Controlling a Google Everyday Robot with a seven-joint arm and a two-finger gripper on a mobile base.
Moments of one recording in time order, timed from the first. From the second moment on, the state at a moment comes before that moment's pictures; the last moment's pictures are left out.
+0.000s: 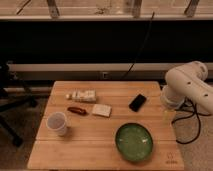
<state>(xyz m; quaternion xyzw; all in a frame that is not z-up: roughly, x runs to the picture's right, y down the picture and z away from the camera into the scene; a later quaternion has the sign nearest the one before) 0.285 0.106 0.684 -0.28 0.02 0.02 0.96</state>
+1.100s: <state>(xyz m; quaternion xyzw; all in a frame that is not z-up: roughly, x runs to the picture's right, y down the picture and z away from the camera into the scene) 0.285 0.106 0.684 -0.28 0.02 0.02 0.96</state>
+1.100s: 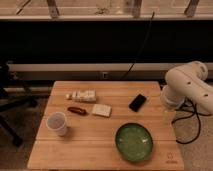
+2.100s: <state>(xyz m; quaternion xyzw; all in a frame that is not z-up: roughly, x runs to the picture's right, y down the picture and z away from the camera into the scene) 0.277 0.127 0.697 -0.28 0.01 -0.04 0.96</state>
